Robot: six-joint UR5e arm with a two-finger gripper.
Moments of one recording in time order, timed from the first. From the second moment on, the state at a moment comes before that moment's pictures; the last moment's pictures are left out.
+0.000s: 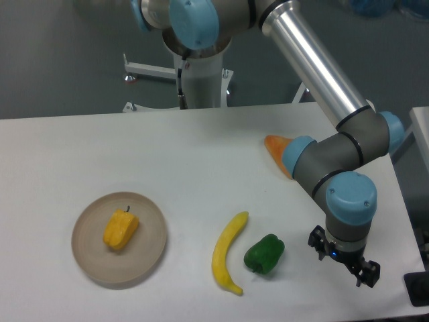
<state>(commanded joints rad) 2.33 -2.51 -0.75 -1.21 1.66 1.26</state>
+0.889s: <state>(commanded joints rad) 2.19 -2.27 -1.00 -1.33 1.58 0.96</state>
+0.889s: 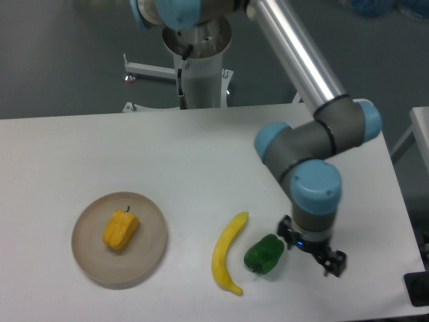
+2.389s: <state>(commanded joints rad) 1.84 -2.14 -1.37 -1.18 1.46 0.44</state>
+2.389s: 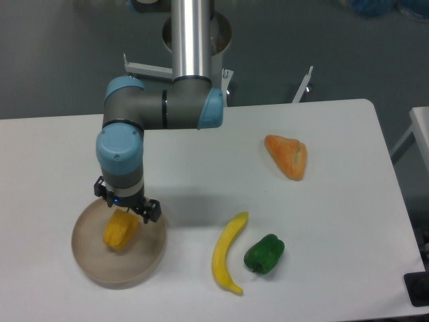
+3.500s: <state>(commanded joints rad) 1.81 -2.16 -1.37 -1.13 1.50 0.47</state>
